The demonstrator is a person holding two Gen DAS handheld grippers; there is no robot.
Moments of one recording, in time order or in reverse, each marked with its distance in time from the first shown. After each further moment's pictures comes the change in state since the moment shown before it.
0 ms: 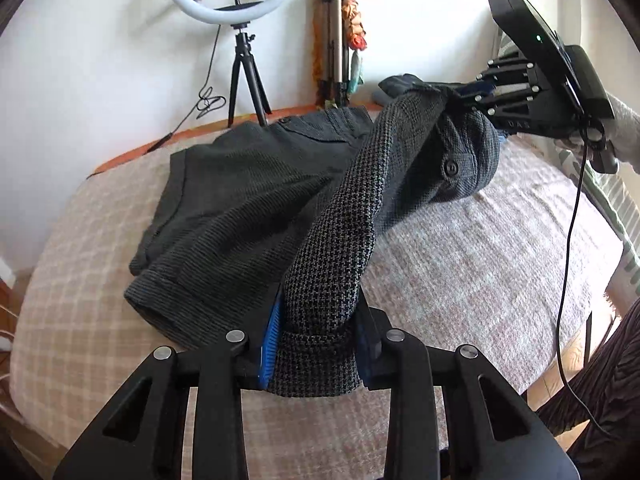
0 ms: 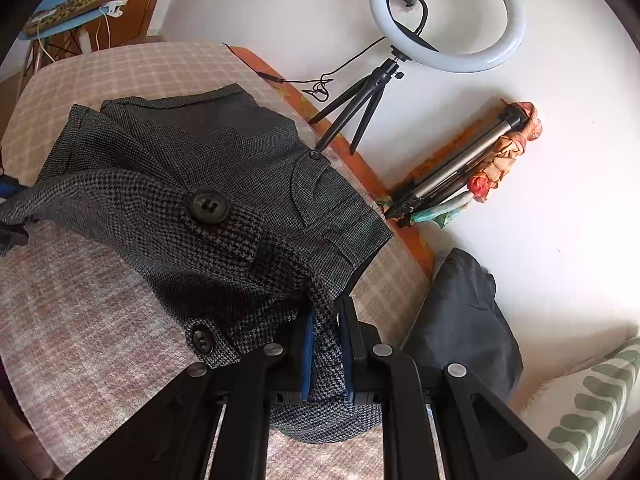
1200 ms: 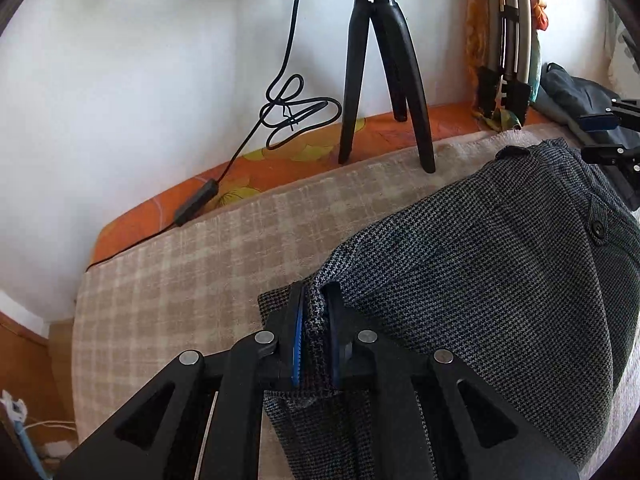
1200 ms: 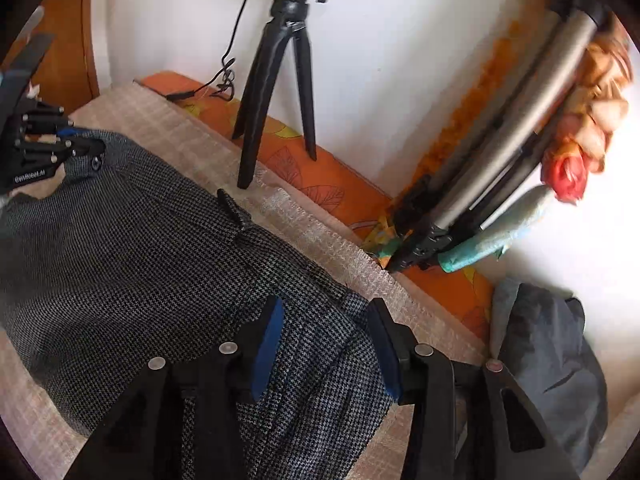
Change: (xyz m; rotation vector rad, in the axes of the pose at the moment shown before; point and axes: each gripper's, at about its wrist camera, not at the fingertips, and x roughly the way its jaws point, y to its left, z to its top) left arm 0.225 0.168 0.157 0.083 0.191 0.132; right arm 0.192 -0.129 0.065 0.460 0.051 0.233
